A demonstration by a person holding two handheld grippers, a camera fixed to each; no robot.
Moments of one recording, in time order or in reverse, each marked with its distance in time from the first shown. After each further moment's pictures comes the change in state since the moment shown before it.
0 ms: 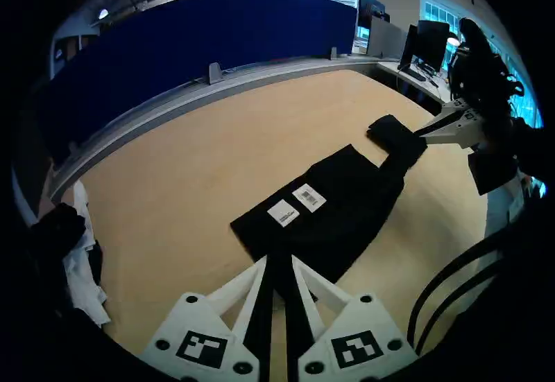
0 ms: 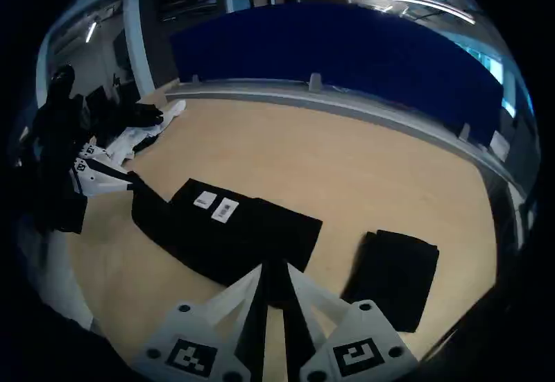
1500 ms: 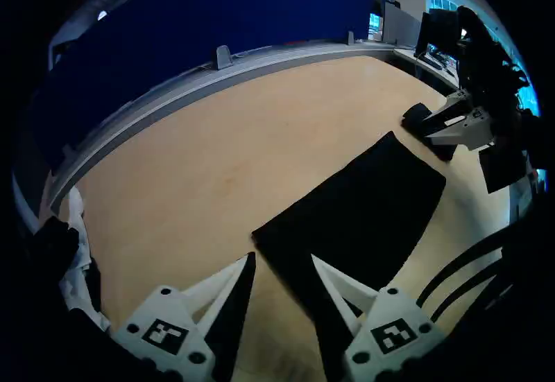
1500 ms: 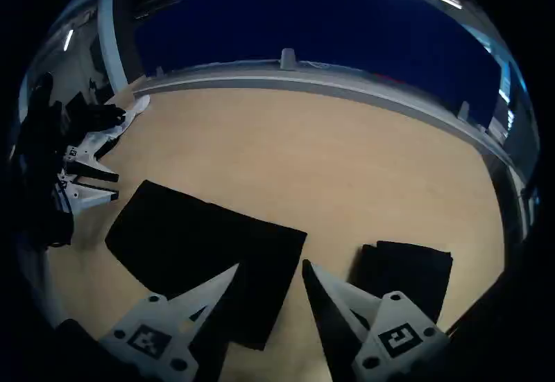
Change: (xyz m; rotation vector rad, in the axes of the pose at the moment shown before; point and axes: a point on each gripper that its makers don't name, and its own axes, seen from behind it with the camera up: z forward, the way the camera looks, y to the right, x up) left arm -0.002 -0.040 0.071 0.052 -0.039 0.012; right arm -0.001 0.038 0.075 -0.074 -0.050 0.063
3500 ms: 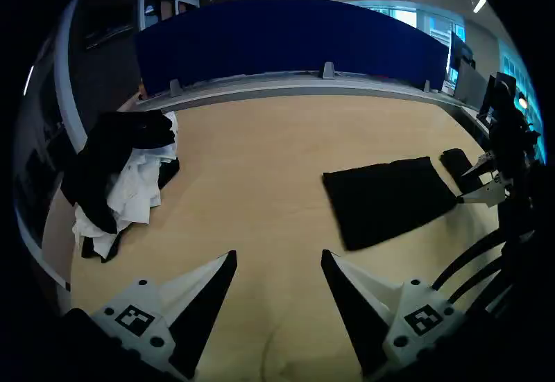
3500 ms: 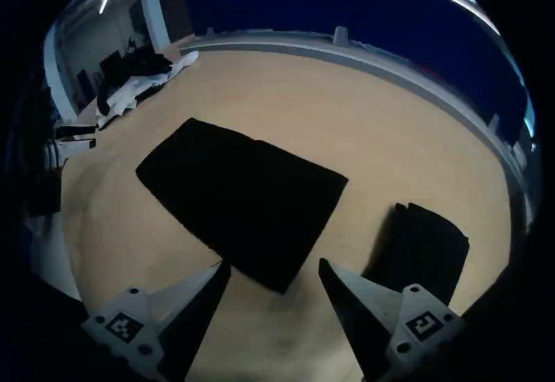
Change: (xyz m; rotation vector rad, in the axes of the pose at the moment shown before) left arm -0.097 -0.028 -0.136 0.331 0.077 -0.365; right arm -0.076 -0.026 -0.036 0.154 -0.138 -0.171
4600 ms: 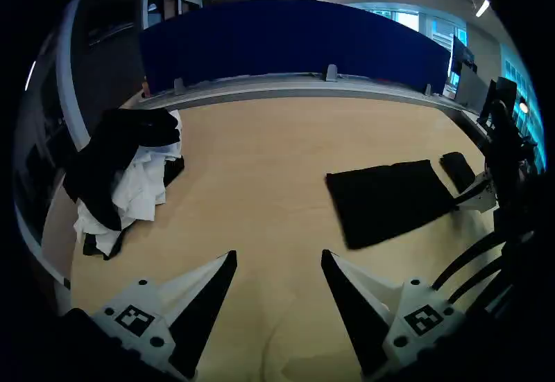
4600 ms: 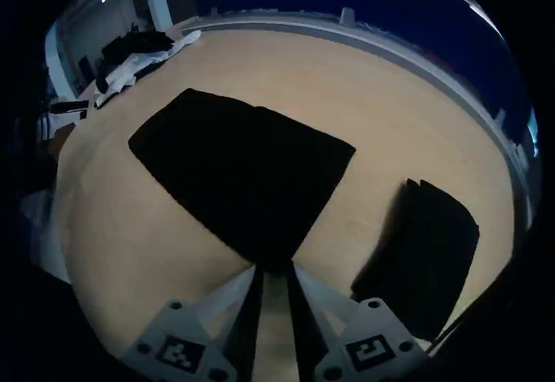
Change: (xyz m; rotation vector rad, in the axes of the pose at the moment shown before) left arm -0.001 -0.007 -0.007 -0.002 0.002 -0.017; right arm -0.029 0.002 0.014 0.004 -0.070 -0.029
